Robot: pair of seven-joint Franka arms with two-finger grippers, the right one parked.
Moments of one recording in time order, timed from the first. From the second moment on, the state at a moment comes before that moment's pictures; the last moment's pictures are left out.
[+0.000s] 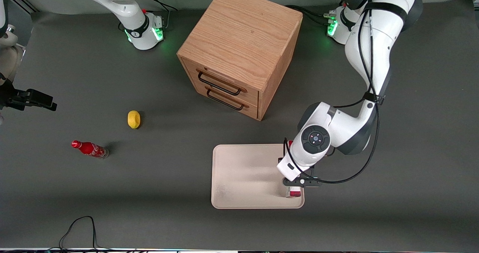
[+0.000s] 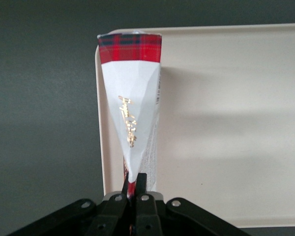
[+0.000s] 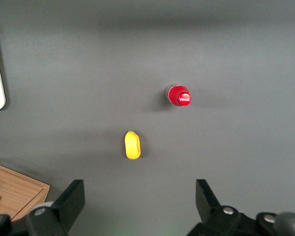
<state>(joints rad) -0.27 0.88 -0.29 -1.16 0.25 2.04 -0.55</state>
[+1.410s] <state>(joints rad) -0.27 0.86 -0.29 -1.15 0.29 2.06 -0.64</state>
